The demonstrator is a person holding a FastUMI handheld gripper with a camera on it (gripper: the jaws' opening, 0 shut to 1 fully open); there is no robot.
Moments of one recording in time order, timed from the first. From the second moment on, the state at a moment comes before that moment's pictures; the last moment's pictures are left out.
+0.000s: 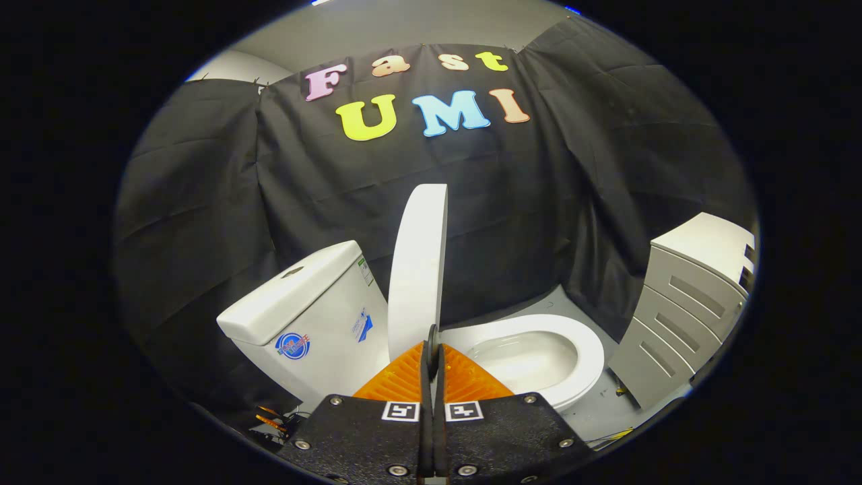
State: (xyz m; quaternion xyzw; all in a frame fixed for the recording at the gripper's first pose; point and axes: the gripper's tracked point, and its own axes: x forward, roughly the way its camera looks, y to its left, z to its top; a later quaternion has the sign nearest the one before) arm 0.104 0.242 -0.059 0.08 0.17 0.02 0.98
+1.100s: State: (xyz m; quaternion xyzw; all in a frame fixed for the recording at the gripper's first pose) arm 0.104 0.334 -0.048 0.00 0.15 0.08 0.98
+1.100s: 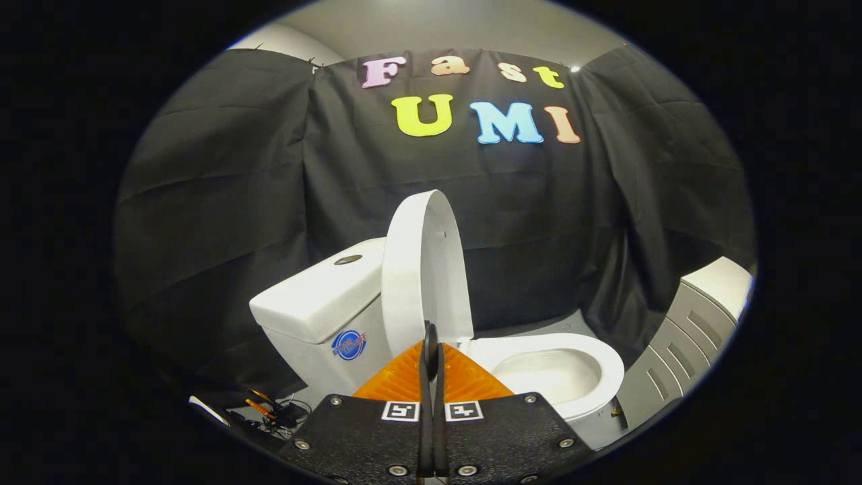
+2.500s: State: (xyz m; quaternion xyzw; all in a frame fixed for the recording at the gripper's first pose) arm 0.104 0.351 -0.027 -0.02 0.12 0.13 0.98
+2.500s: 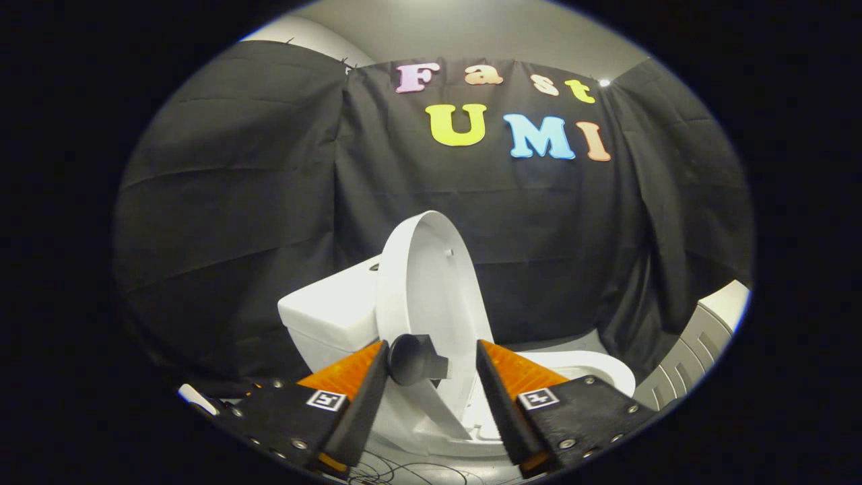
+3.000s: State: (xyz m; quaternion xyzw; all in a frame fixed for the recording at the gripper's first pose) arm 0.086 0.289 0.010 -0.02 0.08 0.12 0.99
